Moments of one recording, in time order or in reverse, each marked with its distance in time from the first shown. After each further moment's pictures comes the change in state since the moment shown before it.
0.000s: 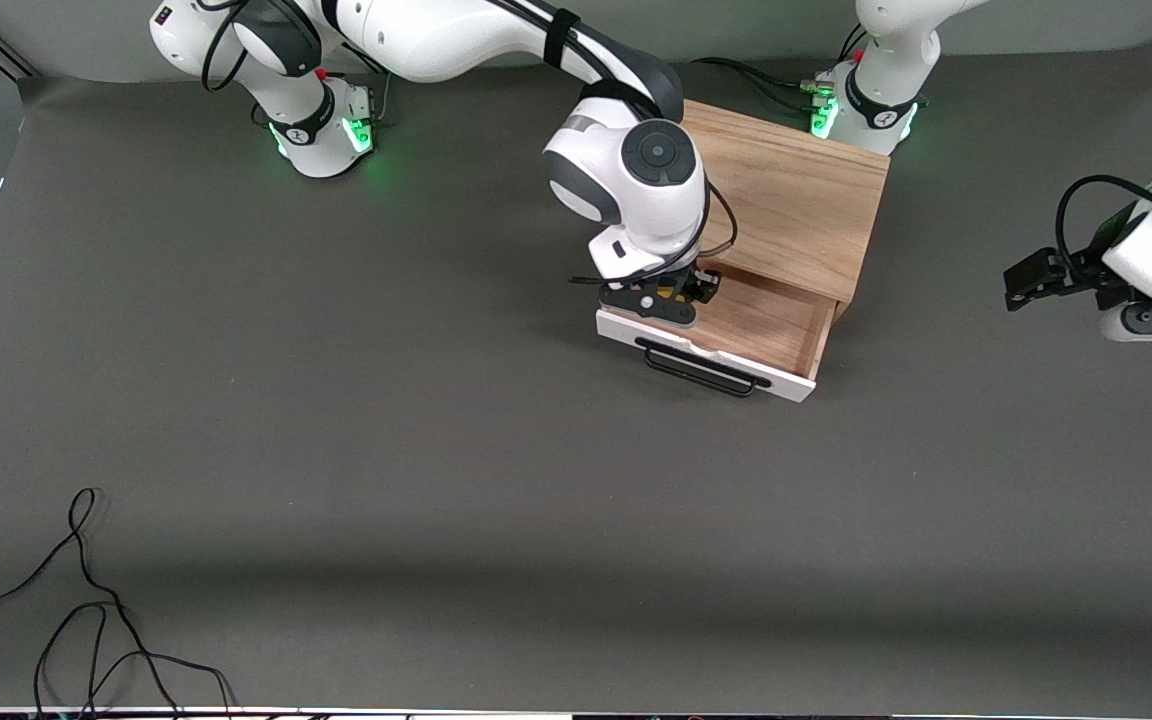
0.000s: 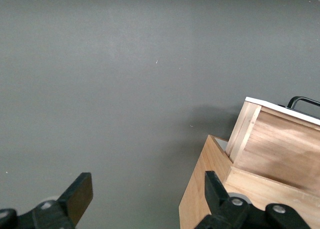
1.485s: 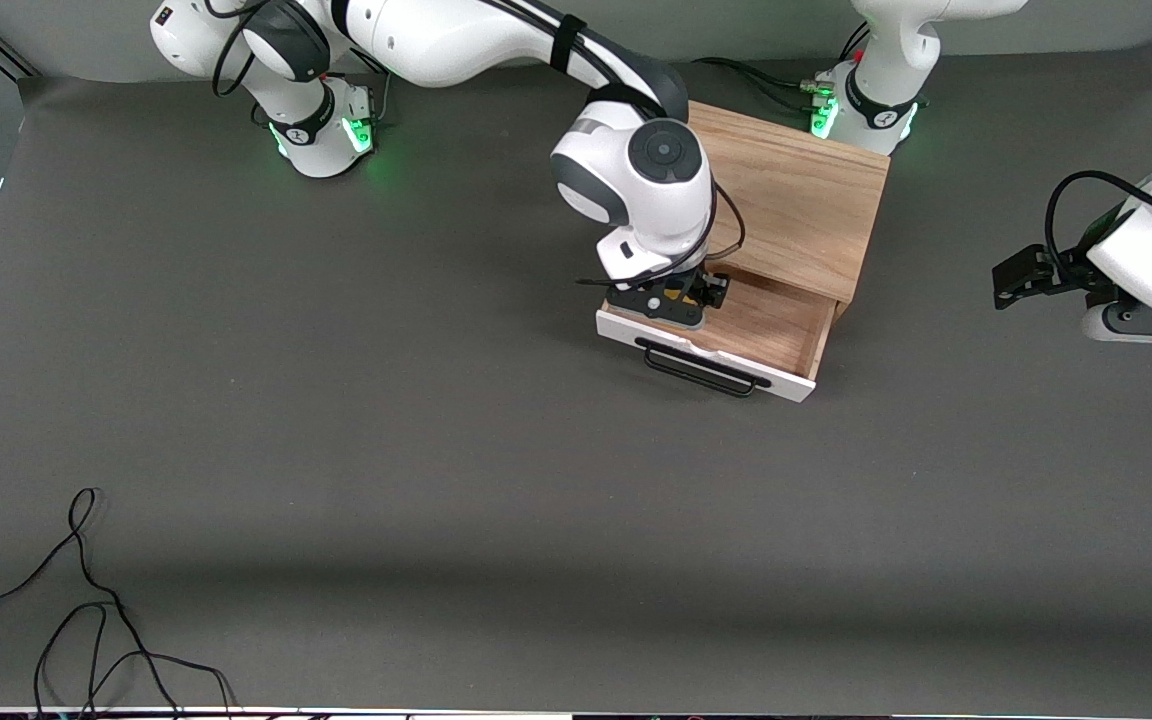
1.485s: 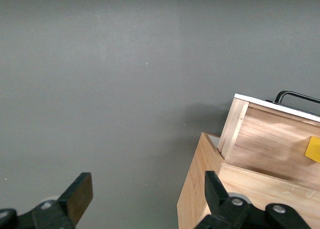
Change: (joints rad) left arm -0.473 0.026 0.442 0.038 -0.004 -0.020 0.009; right arm 0.011 0.009 -0.007 0.044 -0.017 0.036 0.032
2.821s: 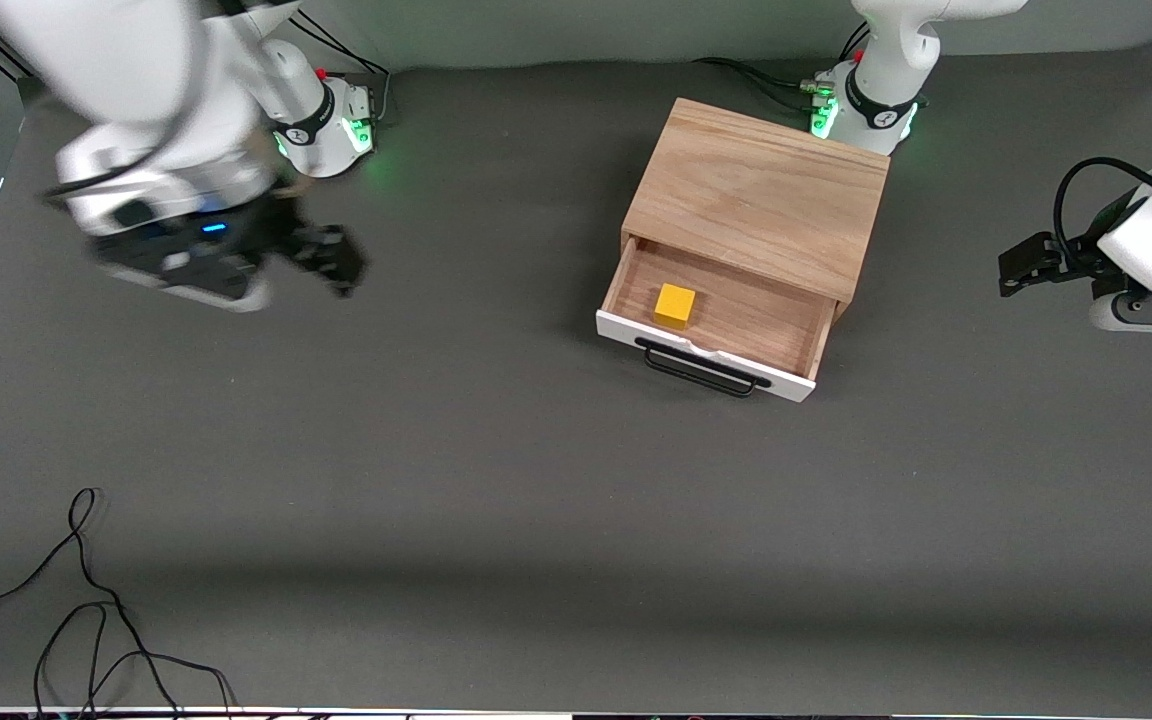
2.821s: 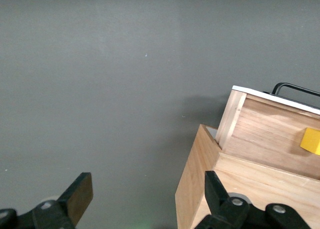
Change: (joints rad) left arm 0.001 -0.002 0.005 0.028 -0.018 -0.058 0.000; right arm -0.100 -0.529 -0.575 -0.081 -0.007 -0.628 -0.744
